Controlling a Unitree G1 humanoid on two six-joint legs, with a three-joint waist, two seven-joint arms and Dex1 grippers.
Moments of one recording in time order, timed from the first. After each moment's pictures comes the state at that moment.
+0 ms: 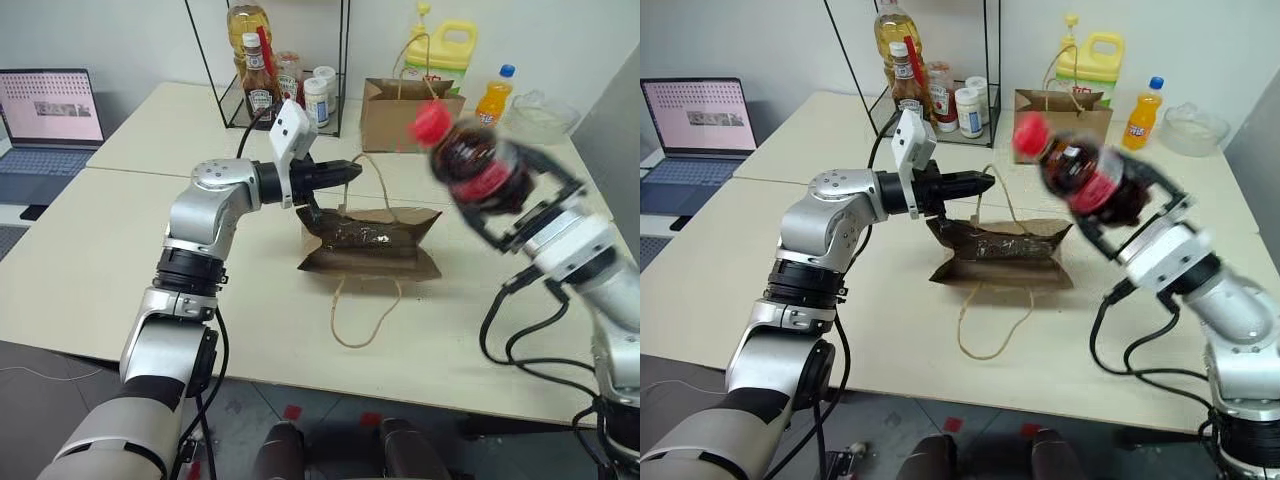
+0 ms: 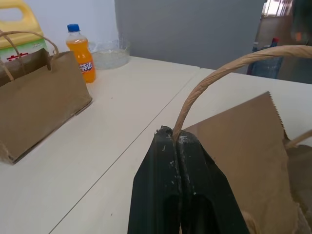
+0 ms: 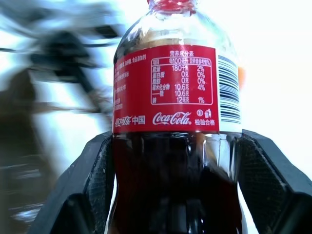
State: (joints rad) left arm -0.99 0.41 -0.08 0.36 -0.32 0.43 -1.03; right arm -0.25 -0.64 -0.22 -0.49 -0.01 -0.14 0.52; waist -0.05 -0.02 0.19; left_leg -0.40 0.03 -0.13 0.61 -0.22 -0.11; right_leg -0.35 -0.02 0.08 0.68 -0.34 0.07
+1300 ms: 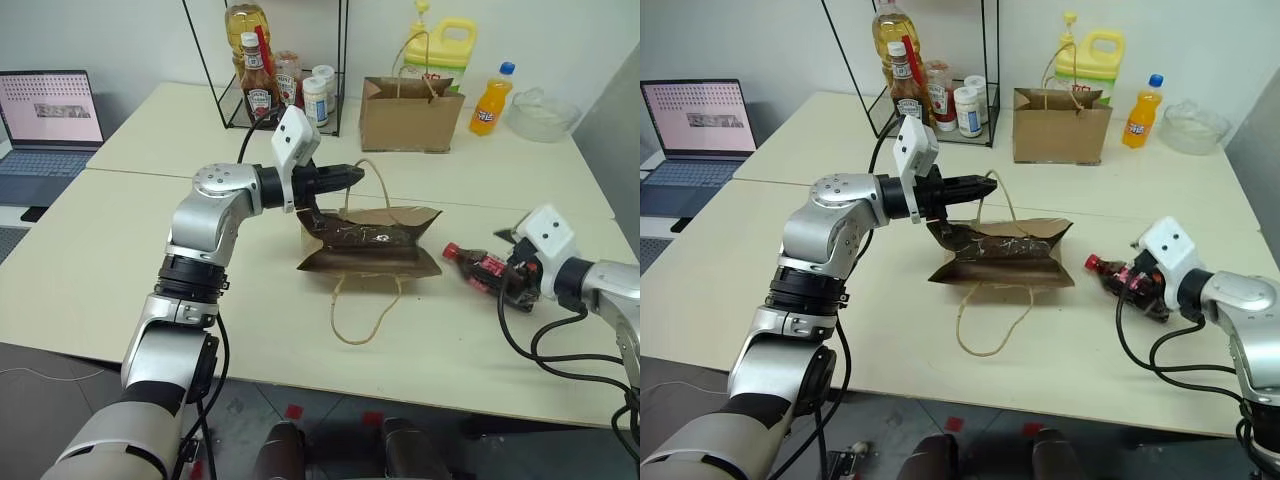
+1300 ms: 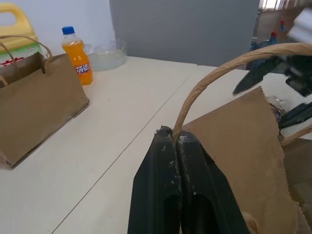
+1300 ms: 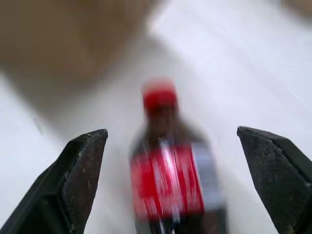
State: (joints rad) left arm -0.96 0.41 -0.08 0.31 -0.29 0.38 -1.02; right arm -0.25 -0.78 -0.21 -0.44 0.20 0.74 0.78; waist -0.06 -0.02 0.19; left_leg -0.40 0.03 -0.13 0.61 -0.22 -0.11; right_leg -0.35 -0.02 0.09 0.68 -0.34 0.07
